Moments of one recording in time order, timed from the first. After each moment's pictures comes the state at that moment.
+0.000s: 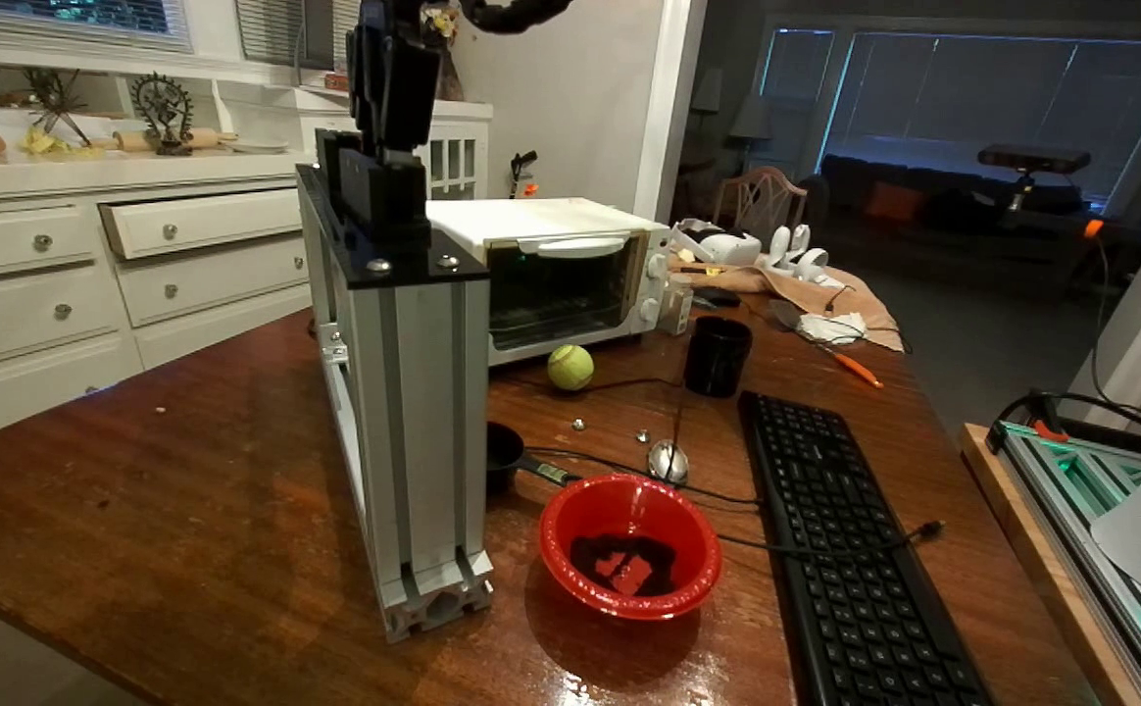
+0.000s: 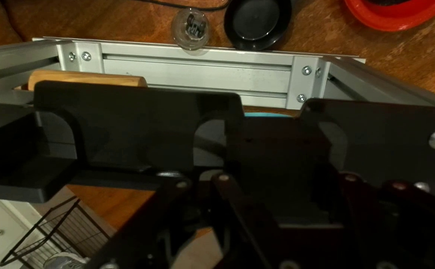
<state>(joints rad) 0.19 0.60 0.21 -1.17 -0.16 1.88 -0.55</state>
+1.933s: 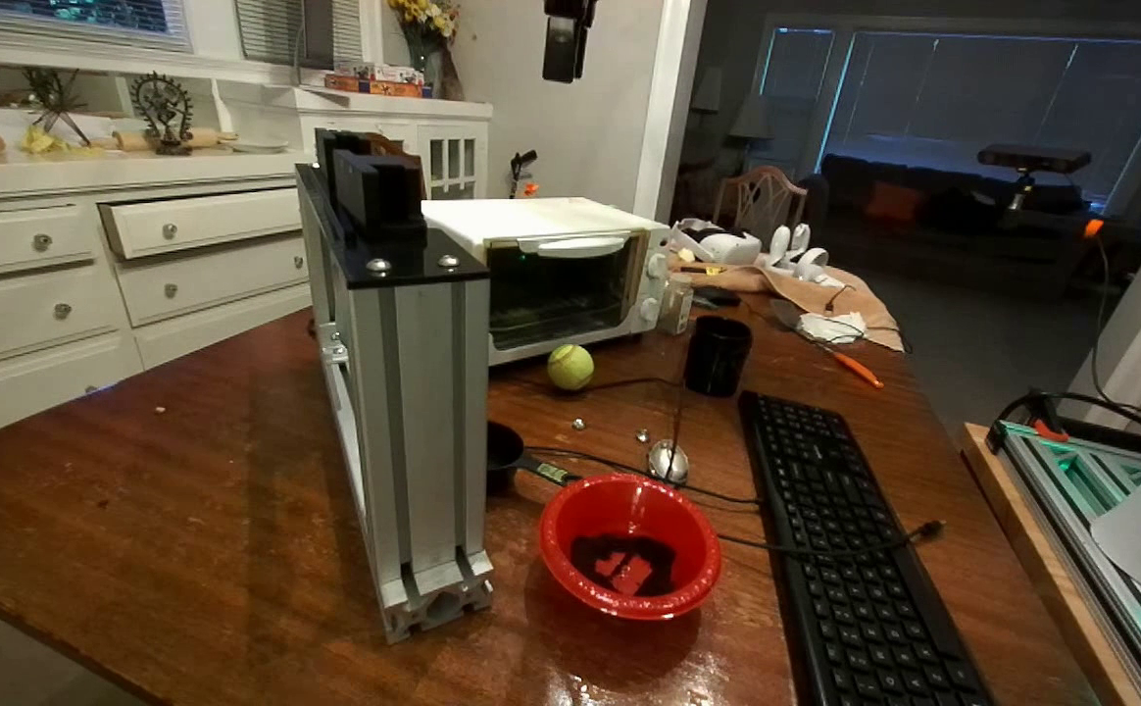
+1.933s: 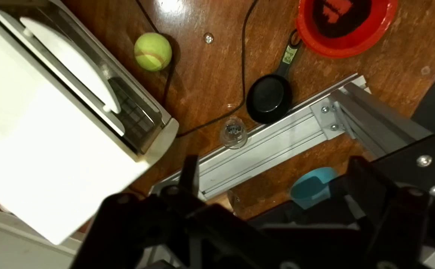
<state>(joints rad) 0.13 0.17 0.12 -1.61 -0.11 1.87 -0.04</state>
